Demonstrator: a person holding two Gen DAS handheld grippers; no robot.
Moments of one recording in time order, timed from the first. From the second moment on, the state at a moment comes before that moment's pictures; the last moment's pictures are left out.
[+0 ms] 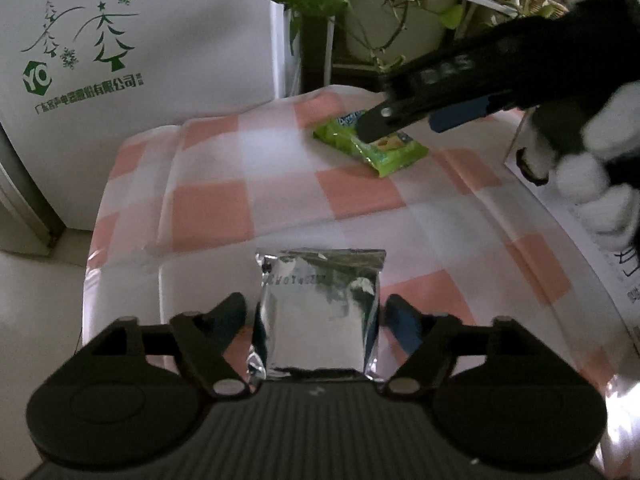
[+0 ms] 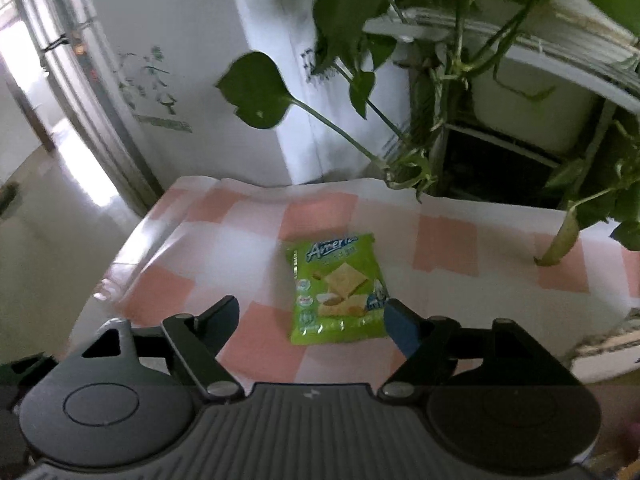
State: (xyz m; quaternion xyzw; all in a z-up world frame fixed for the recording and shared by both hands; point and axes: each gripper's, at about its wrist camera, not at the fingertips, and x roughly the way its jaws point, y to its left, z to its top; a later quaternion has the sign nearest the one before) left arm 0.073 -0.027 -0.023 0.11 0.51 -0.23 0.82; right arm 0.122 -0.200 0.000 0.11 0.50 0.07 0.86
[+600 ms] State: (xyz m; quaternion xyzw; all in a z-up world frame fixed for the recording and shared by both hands) left arm 0.083 -0.031 -0.033 0.11 0.52 -0.21 0.82; right arm 0.146 -0.180 -0.043 0.03 0.49 0.05 0.87
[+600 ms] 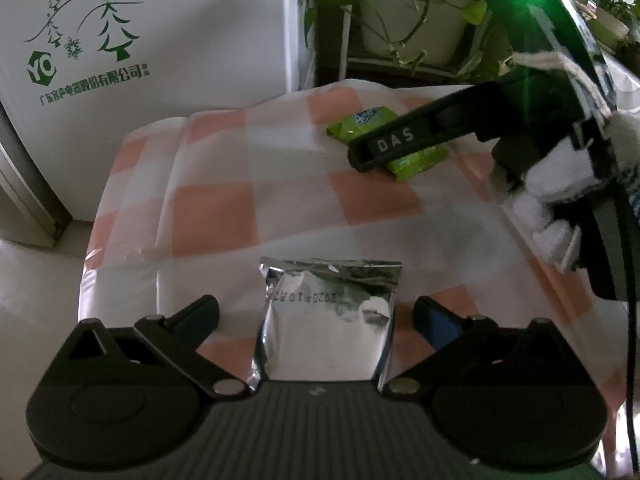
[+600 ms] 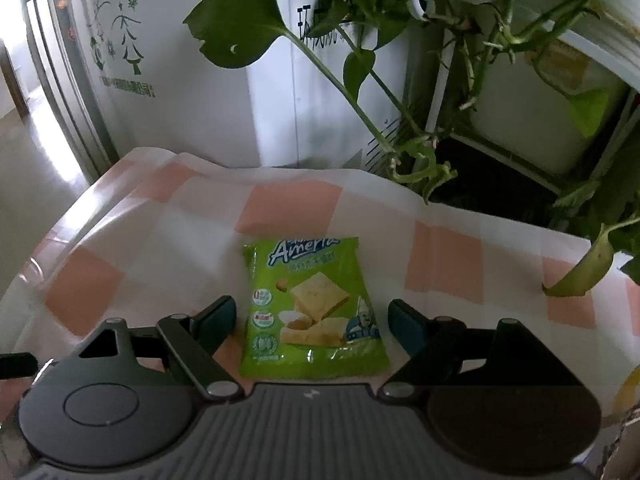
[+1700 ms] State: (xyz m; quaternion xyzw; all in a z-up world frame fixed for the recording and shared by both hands) left arm 0.068 -0.020 -0.025 0.13 0.50 -0.25 0.82; right arm 0.028 -0.176 0.006 -0.03 0.58 0.14 0.80
